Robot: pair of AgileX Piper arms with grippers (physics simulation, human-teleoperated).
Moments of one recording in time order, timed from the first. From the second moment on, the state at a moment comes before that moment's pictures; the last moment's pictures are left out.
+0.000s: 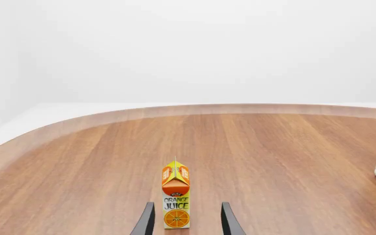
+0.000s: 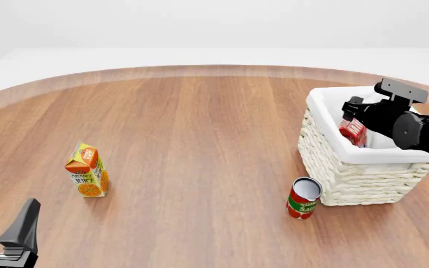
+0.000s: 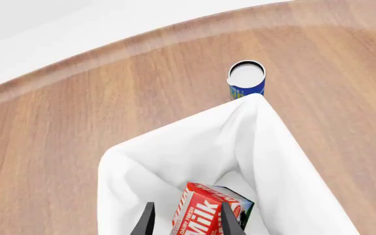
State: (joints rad) left arm 0.00 0.01 0.00 0.00 0.00; right arm -0.12 1.68 -0.99 -0.11 0.24
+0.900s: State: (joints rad) left arm 0.00 0.01 0.00 0.00 0.00; right arm -0.07 1.50 -0.93 -0.07 0.24
